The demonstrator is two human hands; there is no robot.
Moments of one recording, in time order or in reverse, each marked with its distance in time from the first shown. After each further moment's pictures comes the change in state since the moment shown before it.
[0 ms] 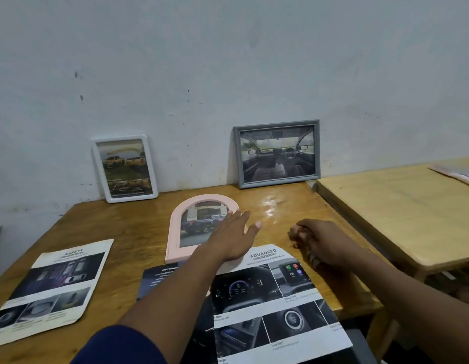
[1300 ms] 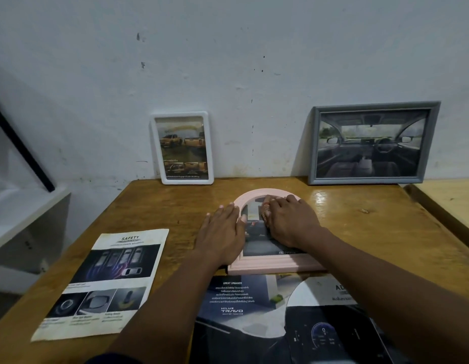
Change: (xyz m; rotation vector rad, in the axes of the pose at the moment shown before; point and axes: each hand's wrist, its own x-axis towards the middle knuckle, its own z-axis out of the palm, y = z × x) left_hand -0.013 -0.149 -0.036 0.123 0.162 -0.248; right_hand 0.143 -0.169 0.101 -0.522 -0.010 -0.348
